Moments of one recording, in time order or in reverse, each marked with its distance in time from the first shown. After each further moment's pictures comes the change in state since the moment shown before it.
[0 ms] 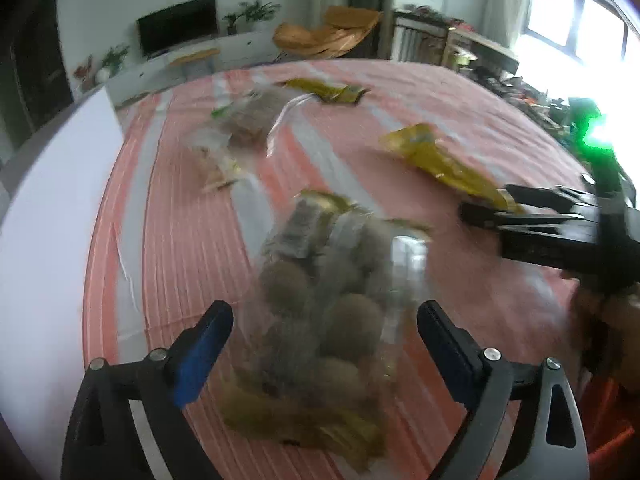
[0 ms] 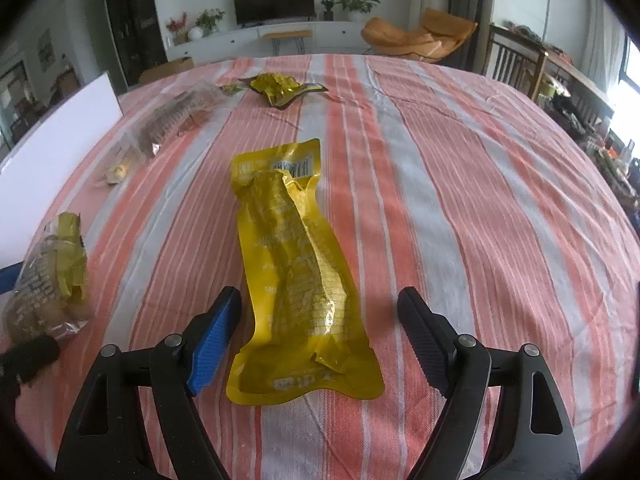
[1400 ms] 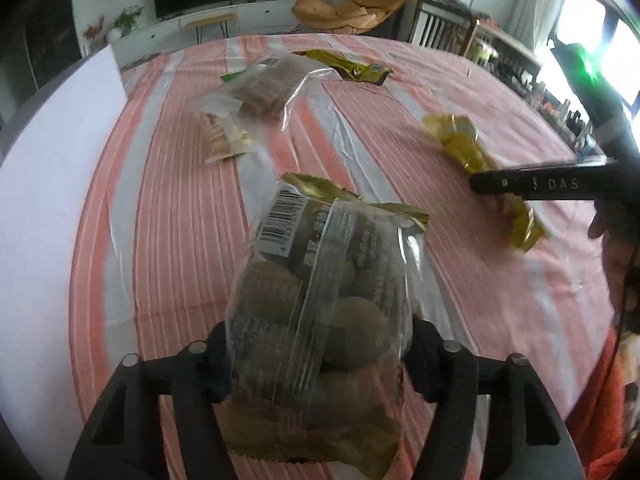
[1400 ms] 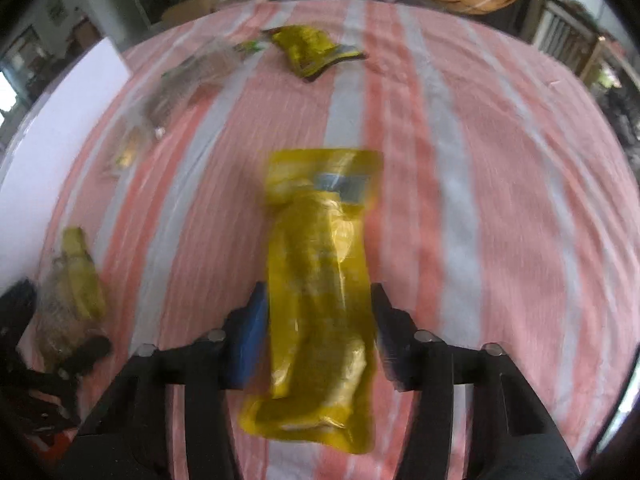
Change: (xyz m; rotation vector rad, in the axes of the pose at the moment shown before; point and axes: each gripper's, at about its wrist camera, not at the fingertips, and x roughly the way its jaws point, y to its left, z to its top) left arm 0.006 0.009 0.006 -0.102 0.080 -0.046; right arm 0.027 -0.002 0.059 -0.061 0.279 0.103
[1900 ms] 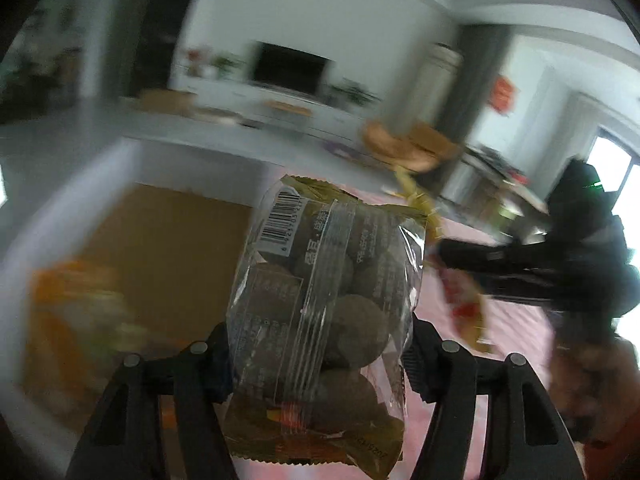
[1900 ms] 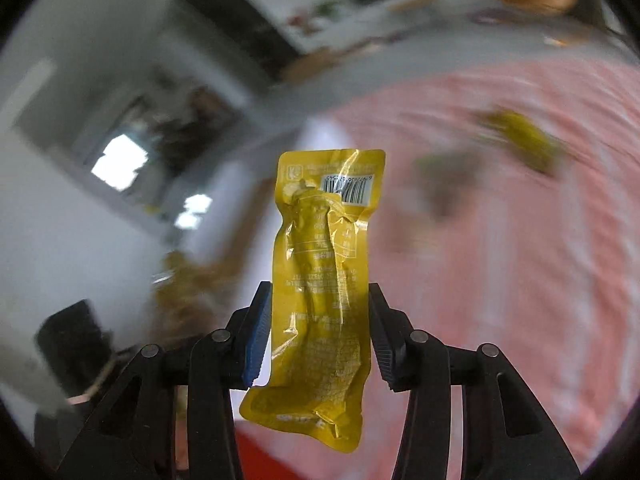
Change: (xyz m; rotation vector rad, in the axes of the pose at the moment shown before) left arm -0.219 0.137 -0.022 -0.339 -0.429 0.083; right arm -0.126 0.161 0.037 0.014 -0.175 0.657
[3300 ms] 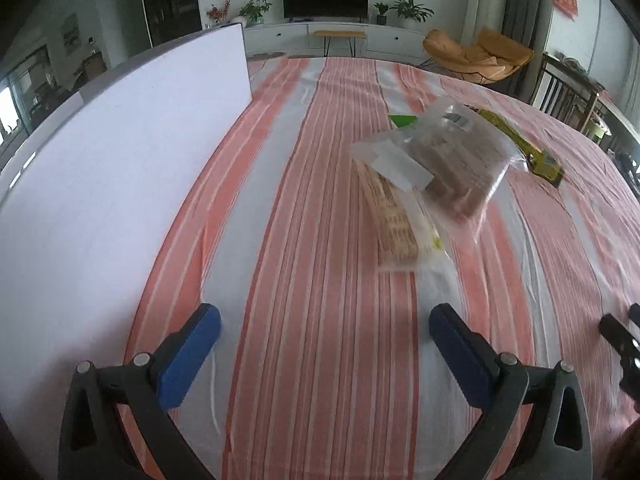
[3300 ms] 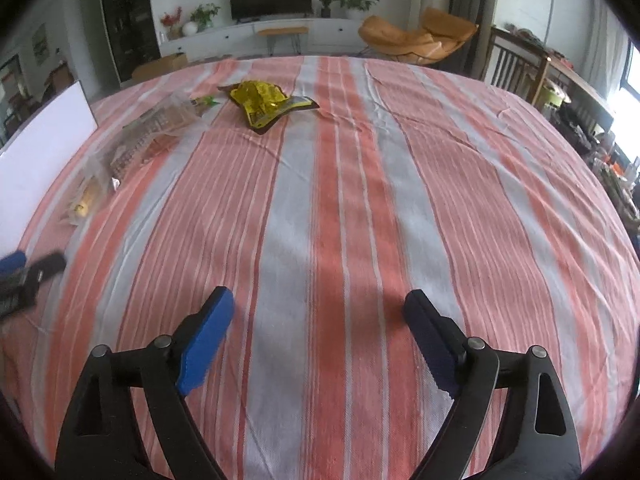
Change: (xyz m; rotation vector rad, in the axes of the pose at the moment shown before) left arm 0.256 -0.077 -0.063 0.129 0.262 0.294; right arm -0.005 -0.206 -0.063 -0.058 -0.105 -0.783
